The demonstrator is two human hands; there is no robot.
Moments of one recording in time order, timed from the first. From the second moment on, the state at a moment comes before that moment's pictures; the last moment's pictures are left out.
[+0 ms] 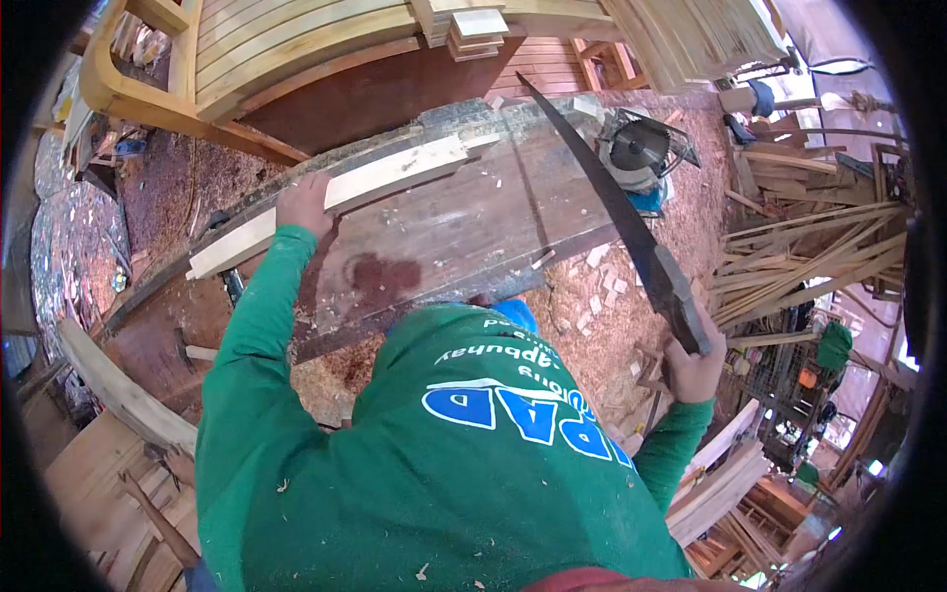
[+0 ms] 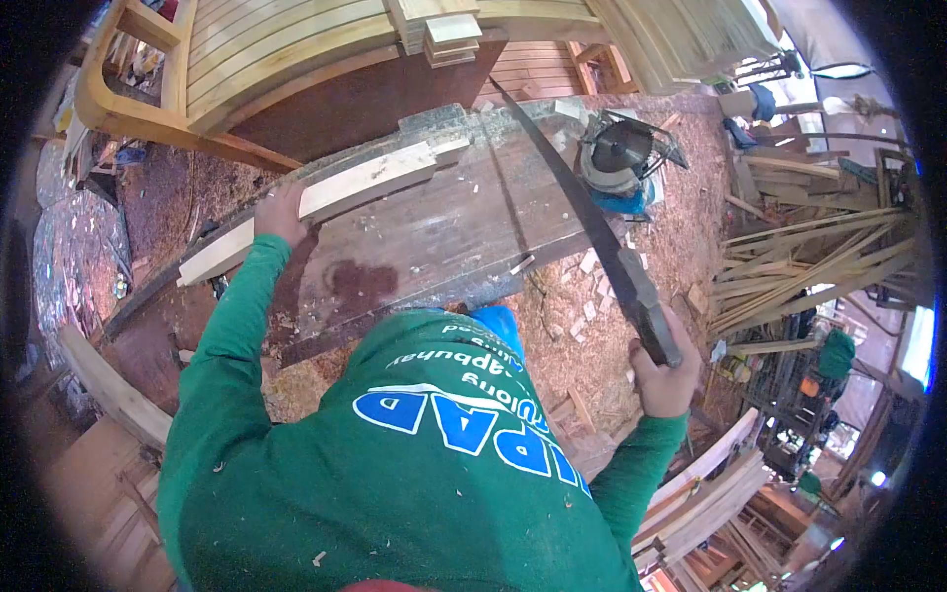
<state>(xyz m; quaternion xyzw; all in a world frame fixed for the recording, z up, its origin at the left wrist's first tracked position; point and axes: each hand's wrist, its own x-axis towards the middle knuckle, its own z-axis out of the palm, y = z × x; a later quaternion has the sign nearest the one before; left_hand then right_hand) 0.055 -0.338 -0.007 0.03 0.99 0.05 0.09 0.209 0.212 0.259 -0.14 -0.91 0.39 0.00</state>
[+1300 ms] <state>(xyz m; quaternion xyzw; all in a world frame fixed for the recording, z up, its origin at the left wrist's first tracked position) -0.019 -0.193 -0.014 0.18 0.98 0.04 0.09 0.290 0.128 0.157 -0.04 -0.85 0.52 -0.08</state>
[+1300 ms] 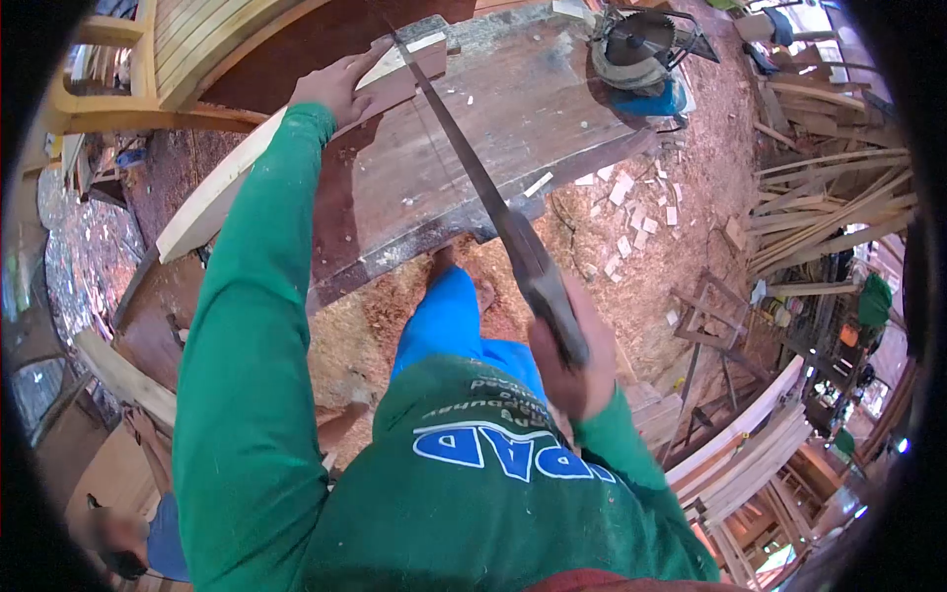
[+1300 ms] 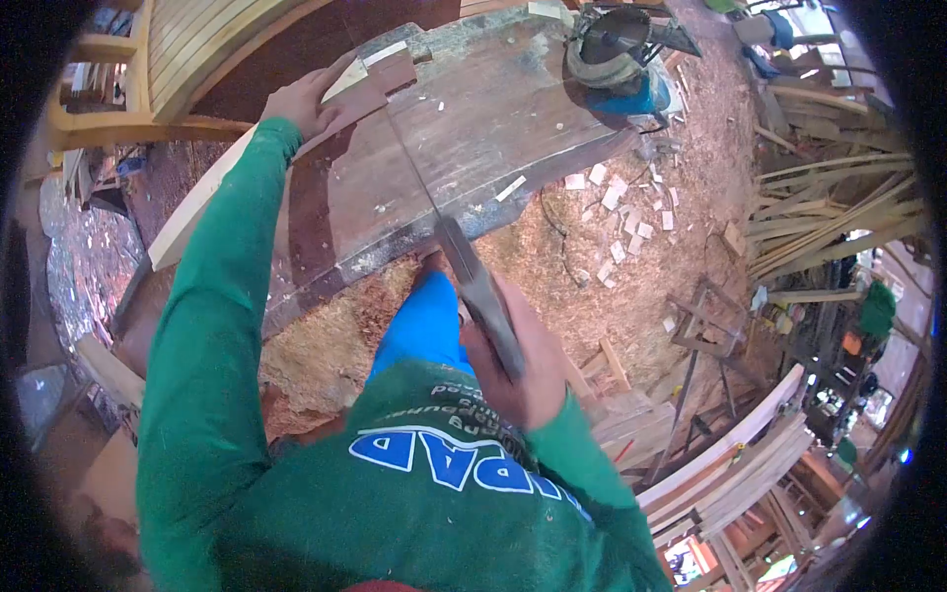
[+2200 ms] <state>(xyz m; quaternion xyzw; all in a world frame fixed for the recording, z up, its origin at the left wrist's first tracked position) -0.023 -0.187 -0.007 0.13 0.98 0.03 0.12 0.150 0.062 0.062 0.01 -0.84 0.54 0.05</state>
